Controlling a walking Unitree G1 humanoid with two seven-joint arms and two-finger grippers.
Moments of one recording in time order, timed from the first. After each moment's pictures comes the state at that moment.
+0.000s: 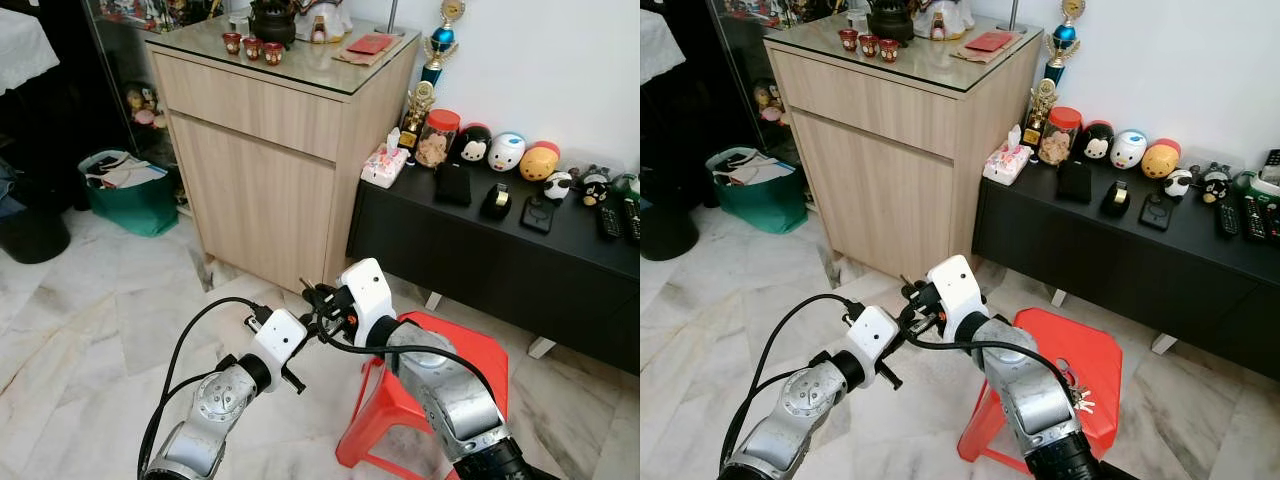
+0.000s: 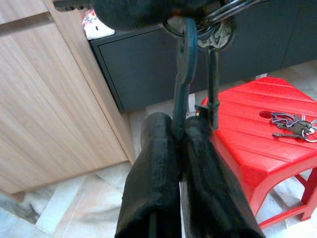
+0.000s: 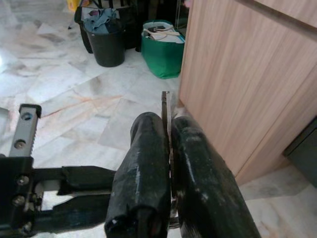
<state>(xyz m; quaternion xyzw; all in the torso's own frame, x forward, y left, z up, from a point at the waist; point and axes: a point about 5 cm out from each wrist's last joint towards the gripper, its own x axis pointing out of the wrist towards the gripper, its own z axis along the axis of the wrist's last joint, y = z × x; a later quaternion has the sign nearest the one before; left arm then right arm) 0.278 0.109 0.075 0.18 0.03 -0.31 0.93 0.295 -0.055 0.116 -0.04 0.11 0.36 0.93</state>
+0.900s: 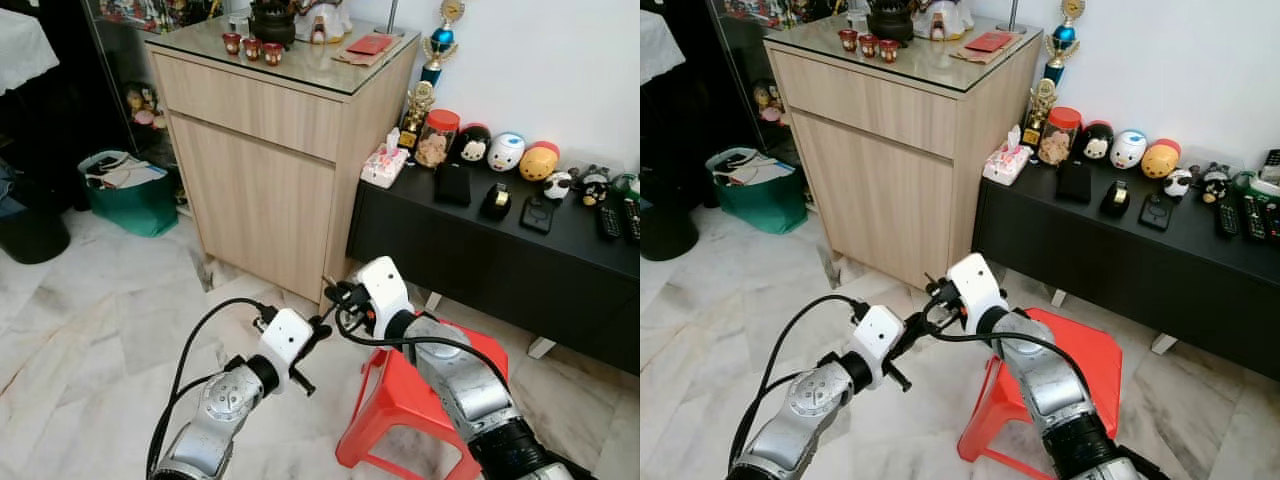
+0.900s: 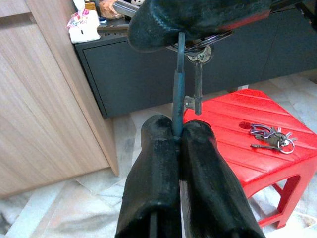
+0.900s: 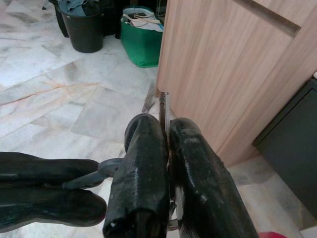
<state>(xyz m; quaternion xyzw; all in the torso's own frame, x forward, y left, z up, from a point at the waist) 0.276 0.101 0.076 0.14 0.03 -0.33 0.93 0.314 -0.083 0.100 -0.08 0.12 0.33 0.93</state>
